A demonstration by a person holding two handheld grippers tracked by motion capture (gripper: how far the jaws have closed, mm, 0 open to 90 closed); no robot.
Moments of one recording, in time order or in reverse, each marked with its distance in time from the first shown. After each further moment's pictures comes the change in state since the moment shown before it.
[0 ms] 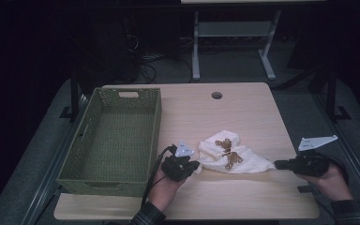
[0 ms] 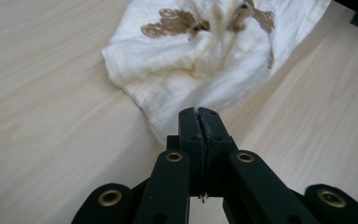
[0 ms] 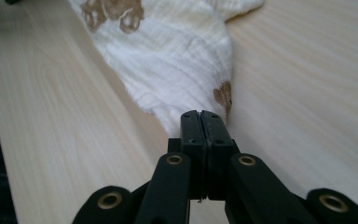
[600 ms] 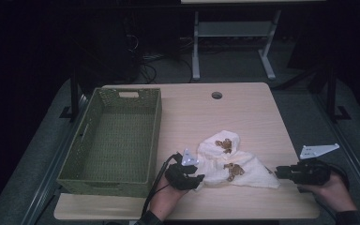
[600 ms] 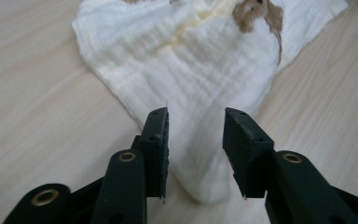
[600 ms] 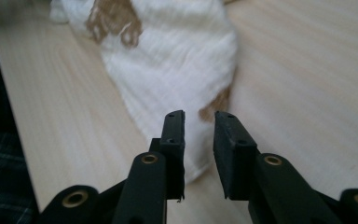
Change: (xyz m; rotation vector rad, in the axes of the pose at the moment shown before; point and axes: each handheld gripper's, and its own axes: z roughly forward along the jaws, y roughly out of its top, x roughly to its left) left arm -0.014 -0.011 0.009 0.058 0.008 0.024; right arm 0.010 -0.019 0.001 0.001 0.007 0.010
